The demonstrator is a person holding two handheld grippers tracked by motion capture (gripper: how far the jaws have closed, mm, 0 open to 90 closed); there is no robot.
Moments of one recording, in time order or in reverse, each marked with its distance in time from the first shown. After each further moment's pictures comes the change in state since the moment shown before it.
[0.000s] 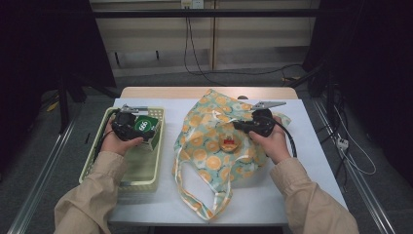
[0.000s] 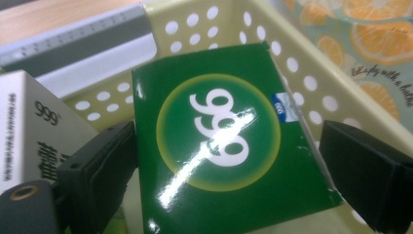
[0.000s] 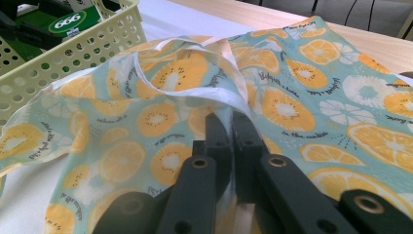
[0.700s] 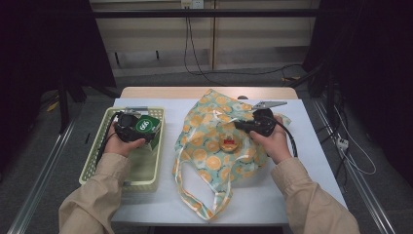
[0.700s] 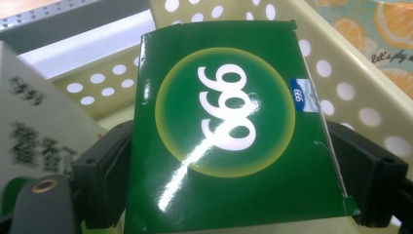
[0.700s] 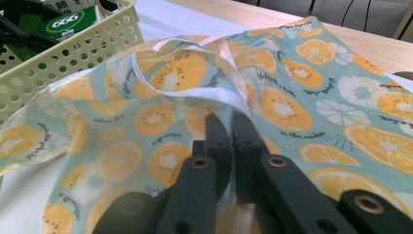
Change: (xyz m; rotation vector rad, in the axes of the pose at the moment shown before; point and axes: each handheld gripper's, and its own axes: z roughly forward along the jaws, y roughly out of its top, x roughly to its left) left arm -0.004 -0.004 0.005 0.030 0.022 -0.027; right arm -0.001 0.000 -0.002 0.001 -0.009 -0.001
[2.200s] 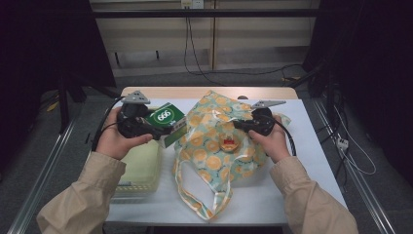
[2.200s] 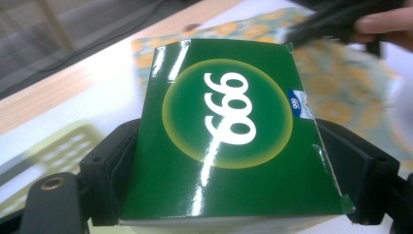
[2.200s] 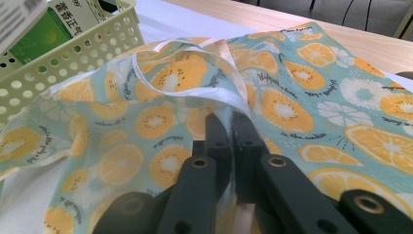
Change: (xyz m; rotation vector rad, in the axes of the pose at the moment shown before) left arm -0.086 0.061 -0.099 -0.163 -0.294 0.223; right arm 0.001 0.002 0.003 0.002 0.001 0.009
